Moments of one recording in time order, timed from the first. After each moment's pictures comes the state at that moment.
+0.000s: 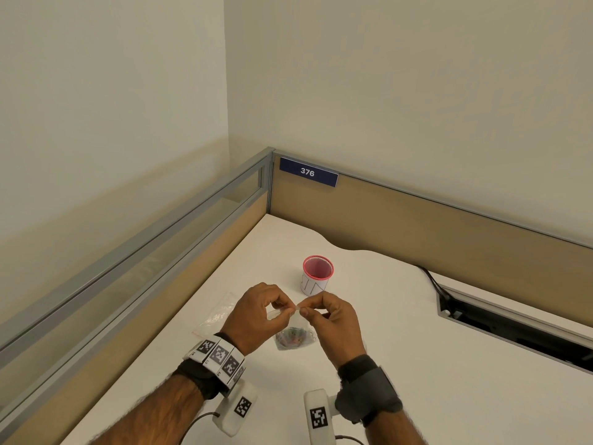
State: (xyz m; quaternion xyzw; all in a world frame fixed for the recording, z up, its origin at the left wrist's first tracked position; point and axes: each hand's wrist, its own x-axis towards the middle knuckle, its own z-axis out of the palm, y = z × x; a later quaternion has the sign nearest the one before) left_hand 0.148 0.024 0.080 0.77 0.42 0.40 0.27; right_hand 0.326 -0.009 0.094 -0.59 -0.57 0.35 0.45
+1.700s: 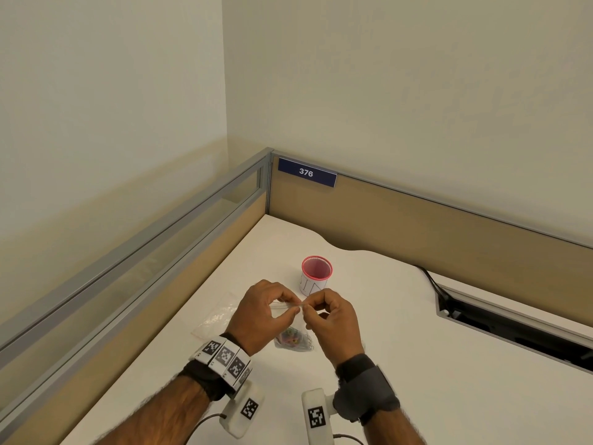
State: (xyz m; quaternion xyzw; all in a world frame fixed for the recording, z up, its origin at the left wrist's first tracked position) left_hand 0.160 0.022 0.086 0.76 0.44 0.41 0.25; right_hand 0.326 -0.009 0.097 -0.59 -0.56 0.33 0.47
